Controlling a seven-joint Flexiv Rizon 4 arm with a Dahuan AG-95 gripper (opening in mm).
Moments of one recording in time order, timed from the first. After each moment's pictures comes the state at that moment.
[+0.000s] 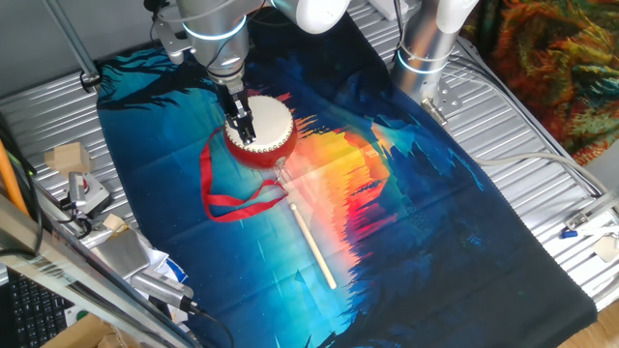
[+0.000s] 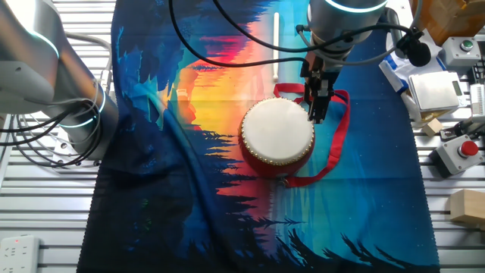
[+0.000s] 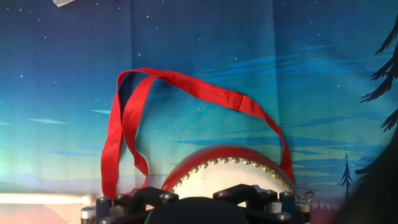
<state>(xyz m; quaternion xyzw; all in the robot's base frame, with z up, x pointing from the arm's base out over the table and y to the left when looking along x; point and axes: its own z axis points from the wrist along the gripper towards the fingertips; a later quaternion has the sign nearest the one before) 0.500 0.000 0.170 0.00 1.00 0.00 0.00</state>
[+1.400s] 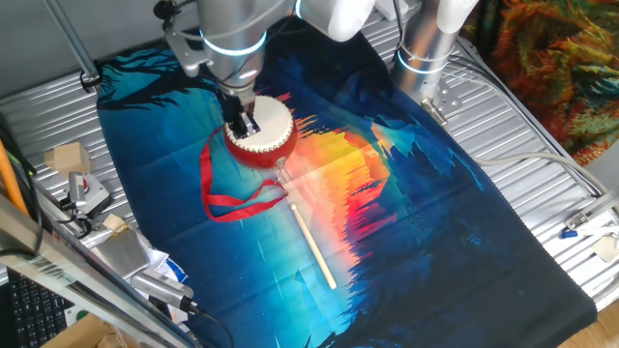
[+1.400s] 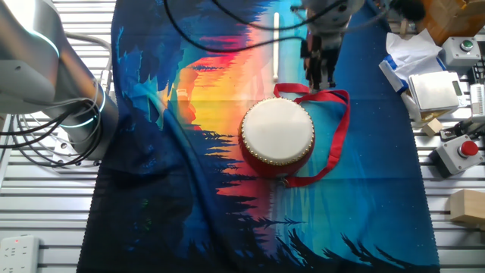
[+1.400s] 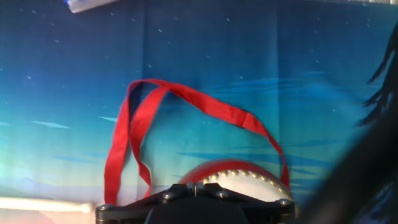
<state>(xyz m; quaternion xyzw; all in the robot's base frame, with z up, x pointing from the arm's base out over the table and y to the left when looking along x) 0.513 0.030 0.178 -0.04 1.00 -0.05 0.04</state>
